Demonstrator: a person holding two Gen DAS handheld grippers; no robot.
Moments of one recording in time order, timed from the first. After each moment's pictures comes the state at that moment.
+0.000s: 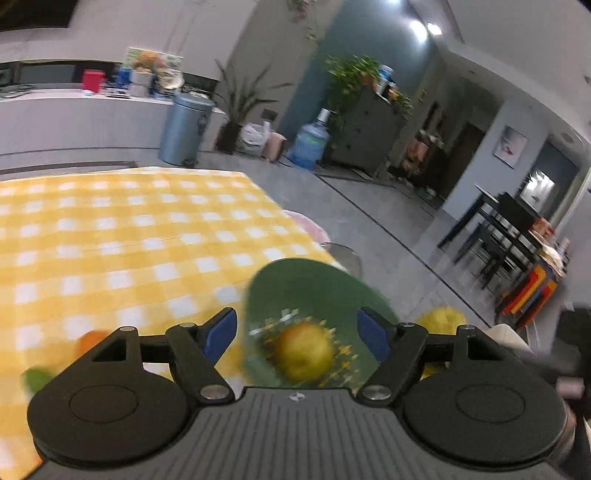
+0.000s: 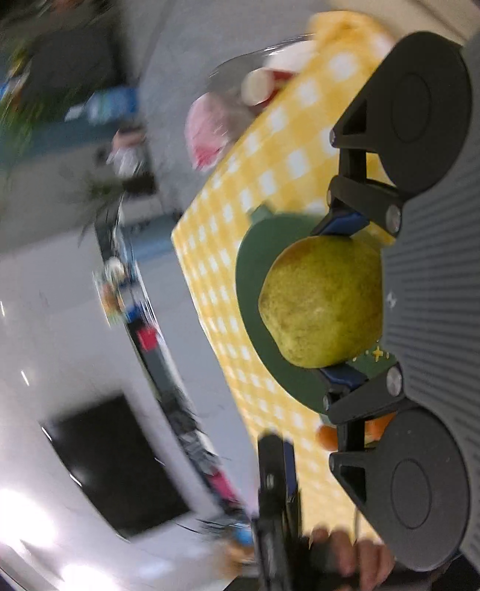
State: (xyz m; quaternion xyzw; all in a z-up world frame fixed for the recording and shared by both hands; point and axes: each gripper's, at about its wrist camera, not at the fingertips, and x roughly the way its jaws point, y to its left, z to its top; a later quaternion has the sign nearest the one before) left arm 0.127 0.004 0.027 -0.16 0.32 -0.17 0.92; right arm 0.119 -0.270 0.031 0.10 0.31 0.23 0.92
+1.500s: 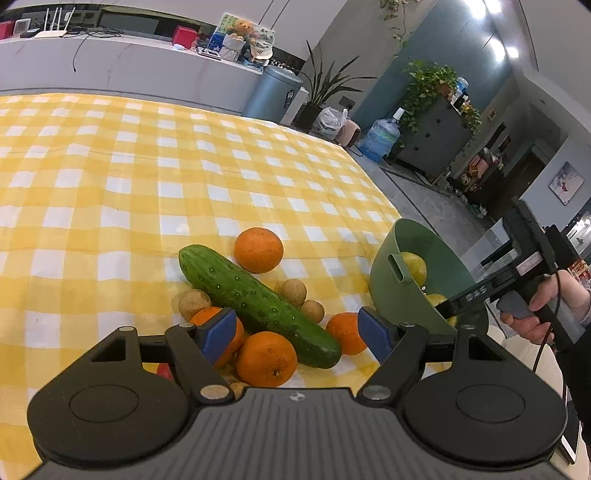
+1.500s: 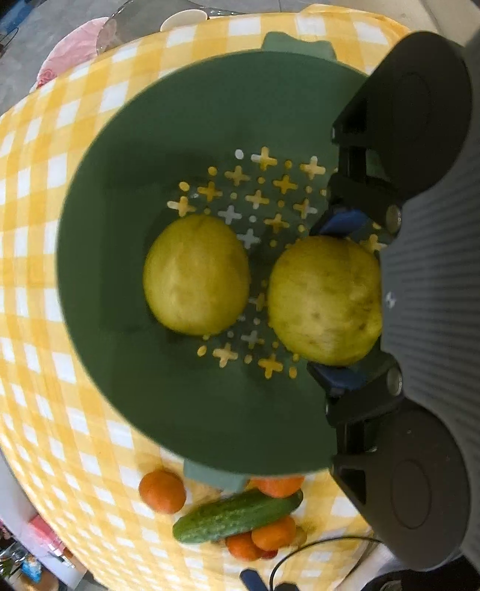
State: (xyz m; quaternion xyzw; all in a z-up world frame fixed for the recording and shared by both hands) left arm 0.057 0.107 -0.015 -0.23 0.37 -0.08 0.90; right arm 0.232 -0.150 -0.020 -0.09 0.66 0.25 0.70
